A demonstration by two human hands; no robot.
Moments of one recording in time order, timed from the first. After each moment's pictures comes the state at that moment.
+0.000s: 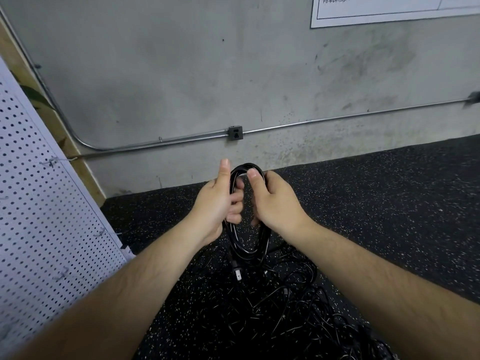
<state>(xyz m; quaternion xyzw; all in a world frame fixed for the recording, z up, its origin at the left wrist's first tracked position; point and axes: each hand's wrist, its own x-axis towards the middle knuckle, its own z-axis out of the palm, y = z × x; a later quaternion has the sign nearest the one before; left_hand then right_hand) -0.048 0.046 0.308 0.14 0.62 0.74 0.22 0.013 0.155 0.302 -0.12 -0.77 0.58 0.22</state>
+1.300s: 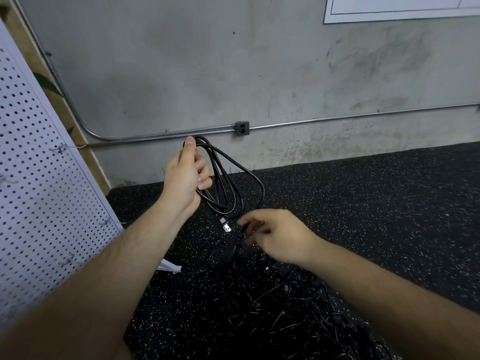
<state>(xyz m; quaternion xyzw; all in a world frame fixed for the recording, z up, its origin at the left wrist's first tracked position) -0.100 0.013 0.319 0.11 0.55 0.83 0.07 0.044 0.160 0.267 -0.03 -0.90 0.44 0.00</state>
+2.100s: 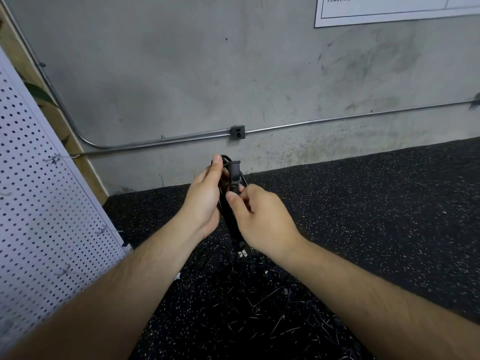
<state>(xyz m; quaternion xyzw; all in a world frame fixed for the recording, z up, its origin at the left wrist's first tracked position) -0.061 0.042 0.311 0.12 0.55 0.81 0.16 0.027 0.133 0.291 -0.04 -0.88 0.39 0.26</state>
